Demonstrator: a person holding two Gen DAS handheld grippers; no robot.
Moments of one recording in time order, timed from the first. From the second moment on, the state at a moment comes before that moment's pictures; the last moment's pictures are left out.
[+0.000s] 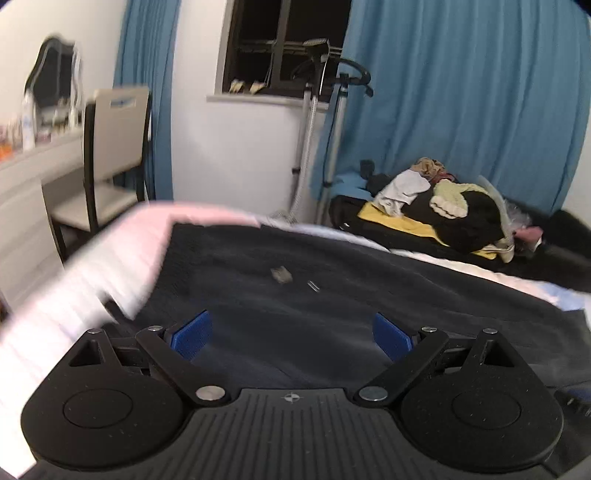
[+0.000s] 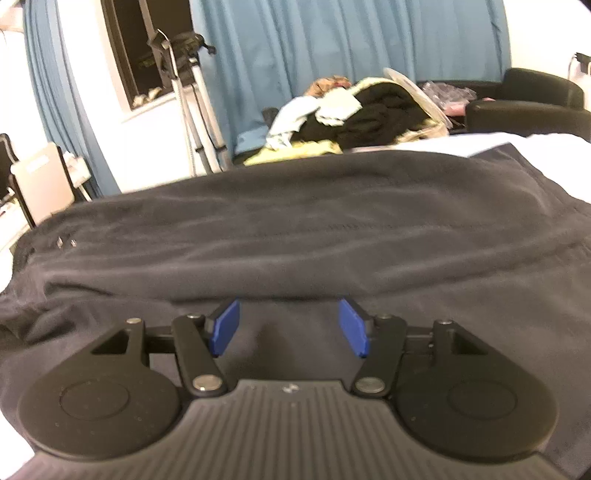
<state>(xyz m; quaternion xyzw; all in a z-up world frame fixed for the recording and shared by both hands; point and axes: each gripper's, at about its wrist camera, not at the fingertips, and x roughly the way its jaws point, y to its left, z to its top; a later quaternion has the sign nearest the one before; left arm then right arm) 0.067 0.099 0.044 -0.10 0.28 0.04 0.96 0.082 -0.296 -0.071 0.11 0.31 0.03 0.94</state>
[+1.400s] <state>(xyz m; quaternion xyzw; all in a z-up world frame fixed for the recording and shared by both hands) 0.051 0.032 -0.033 -0.04 0.31 0.00 0.95 -0.063 -0.525 -0.076 0.59 0.16 -0.26 0.75</state>
